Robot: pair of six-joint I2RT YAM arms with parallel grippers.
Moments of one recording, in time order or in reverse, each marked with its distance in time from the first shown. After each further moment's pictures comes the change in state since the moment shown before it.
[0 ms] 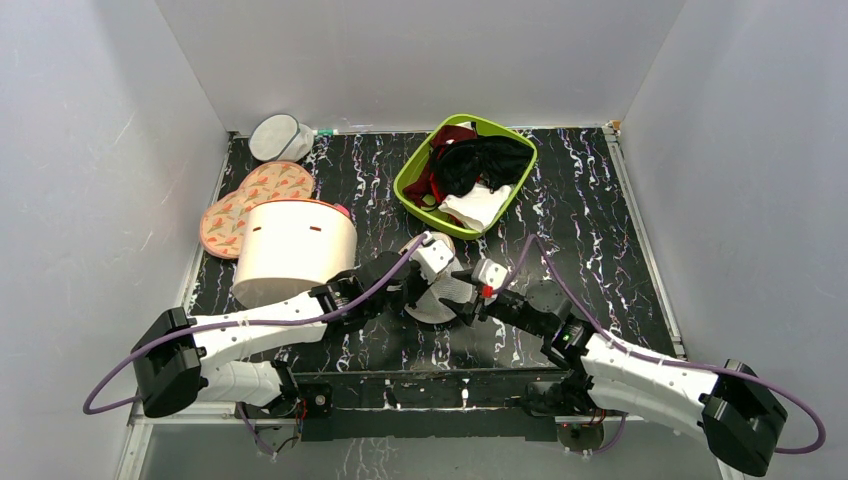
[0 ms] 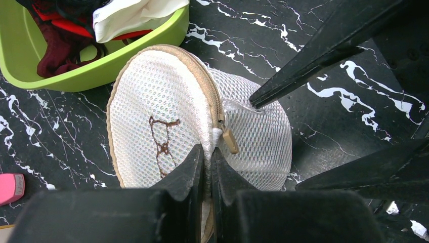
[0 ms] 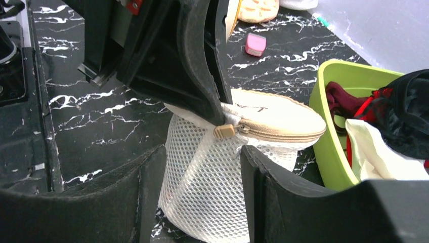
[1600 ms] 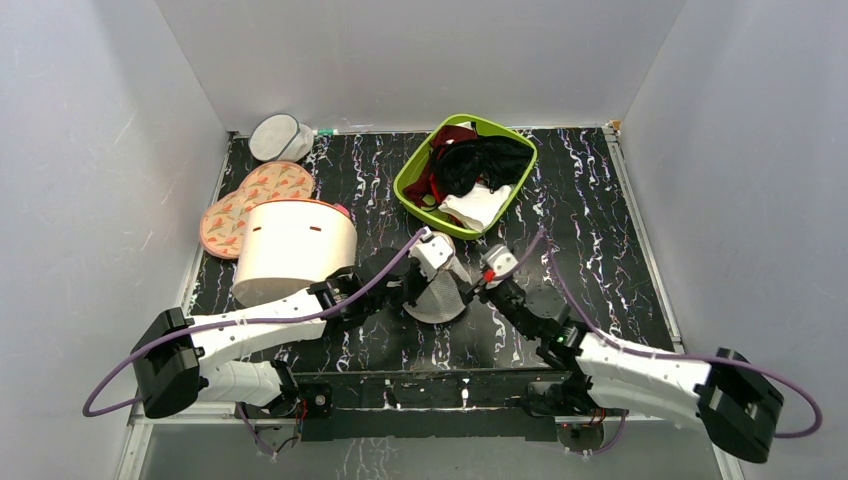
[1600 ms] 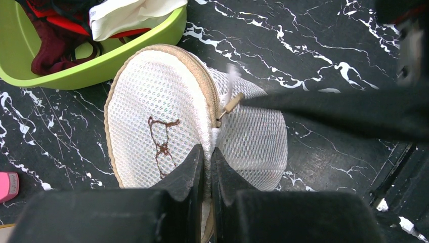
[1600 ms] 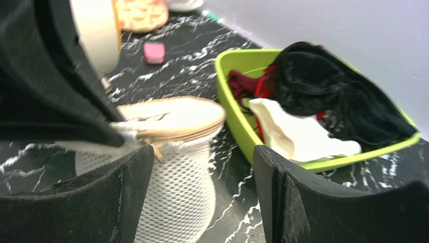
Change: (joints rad) left arm 0.011 0.000 0.030 -0.042 0.026 -0.022; right arm 0.068 0.102 -0.008 0.203 0.453 -0.039
